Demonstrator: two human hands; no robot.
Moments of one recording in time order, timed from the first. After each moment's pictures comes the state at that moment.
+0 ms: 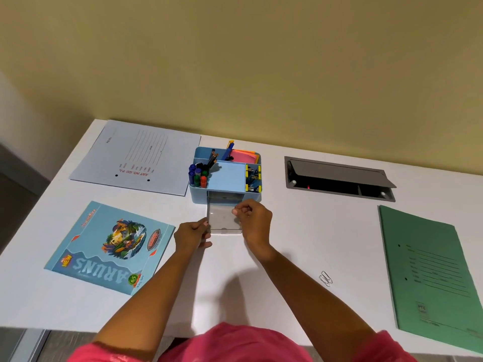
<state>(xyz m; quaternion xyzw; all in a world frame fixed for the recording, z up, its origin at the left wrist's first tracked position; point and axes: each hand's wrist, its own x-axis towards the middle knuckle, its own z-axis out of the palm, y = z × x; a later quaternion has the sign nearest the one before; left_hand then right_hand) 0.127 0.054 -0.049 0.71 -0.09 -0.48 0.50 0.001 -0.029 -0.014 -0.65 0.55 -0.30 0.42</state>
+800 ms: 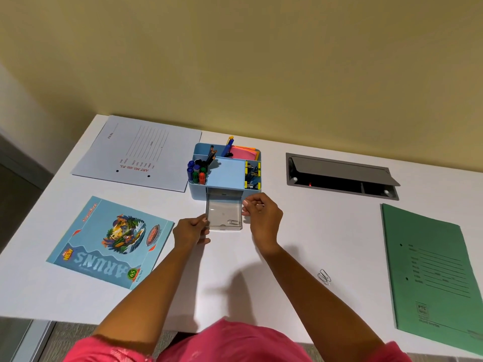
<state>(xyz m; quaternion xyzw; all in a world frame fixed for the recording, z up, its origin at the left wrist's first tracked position) 0.125 0.053 -0.047 0.72 -0.09 -0.47 0.50 -0.017 -0.031 0.012 -0.57 0.55 -0.38 0.48</state>
